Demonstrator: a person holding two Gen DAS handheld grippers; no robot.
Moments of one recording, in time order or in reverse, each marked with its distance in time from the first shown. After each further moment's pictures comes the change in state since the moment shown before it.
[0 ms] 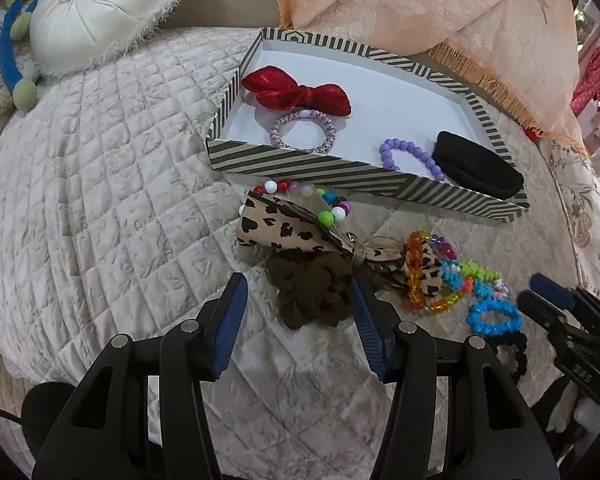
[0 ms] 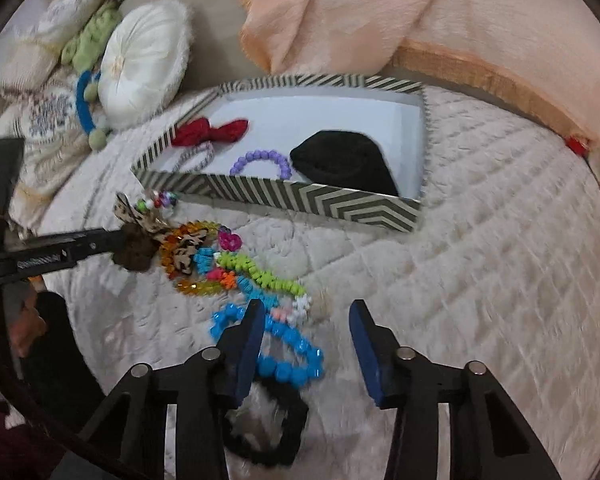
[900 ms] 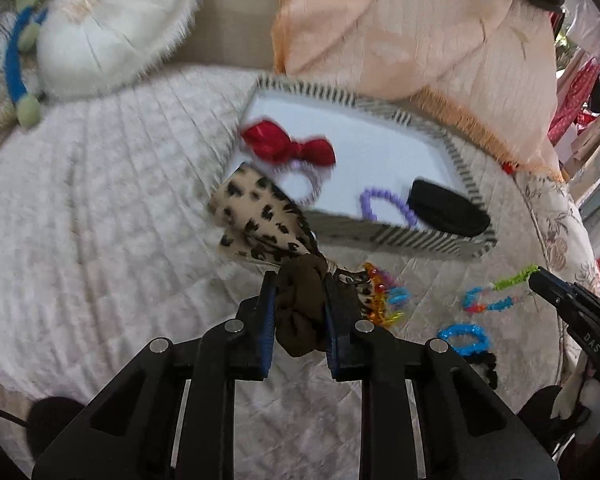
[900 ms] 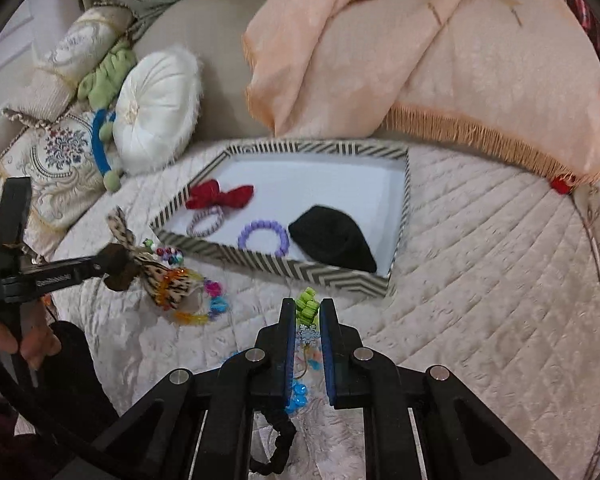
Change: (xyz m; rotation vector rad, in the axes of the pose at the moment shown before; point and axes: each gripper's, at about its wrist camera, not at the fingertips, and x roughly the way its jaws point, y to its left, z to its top) left arm -0.048 0.009 0.008 -0.007 -0.158 -0.060; right arm -0.059 -0.010 0.018 0.011 -0.186 0.013
